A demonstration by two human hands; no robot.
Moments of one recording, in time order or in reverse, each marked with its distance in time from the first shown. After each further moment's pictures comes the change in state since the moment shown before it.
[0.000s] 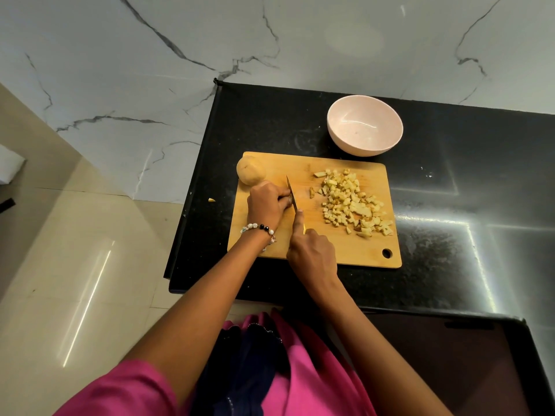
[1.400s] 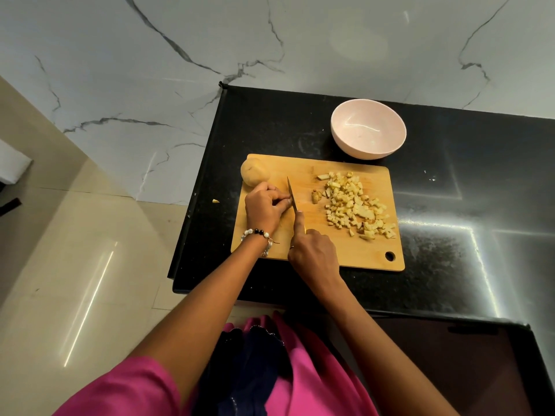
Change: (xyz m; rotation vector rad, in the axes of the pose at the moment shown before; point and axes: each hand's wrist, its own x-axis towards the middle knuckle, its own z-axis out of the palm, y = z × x) left_hand -0.002 -0.018 0.009 -0.170 0.159 0.009; right_hand 0.003 0.001 0.003 0.060 0.028 -0.051
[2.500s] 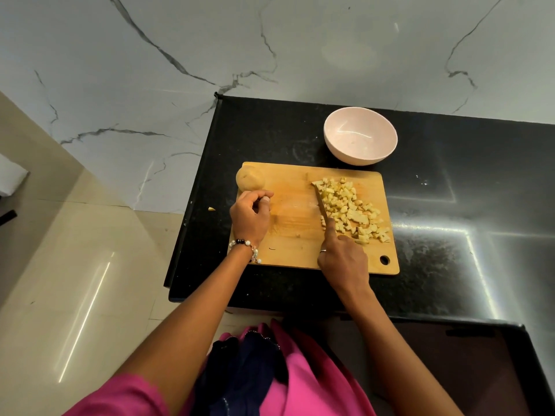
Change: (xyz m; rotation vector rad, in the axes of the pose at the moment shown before) left_hand -0.006 -0.007 -0.011 -0.244 0.117 -0.091; right_hand -0.009 0.052 -0.008 -0.015 0.045 0.169
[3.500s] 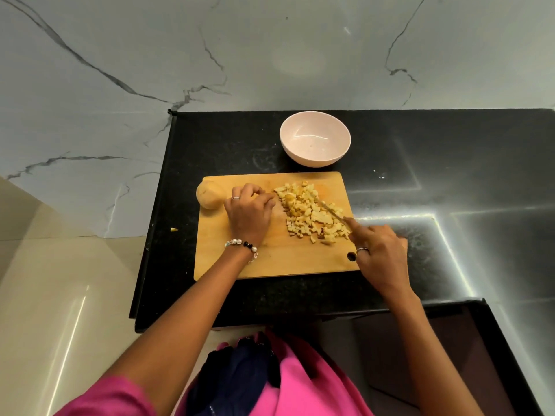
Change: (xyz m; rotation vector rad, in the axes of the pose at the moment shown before) left_hand 0.006 0.035 0.052 0.519 -0.091 0.420; right_hand -0.011 0.109 -0.028 0.245 0.305 0.049
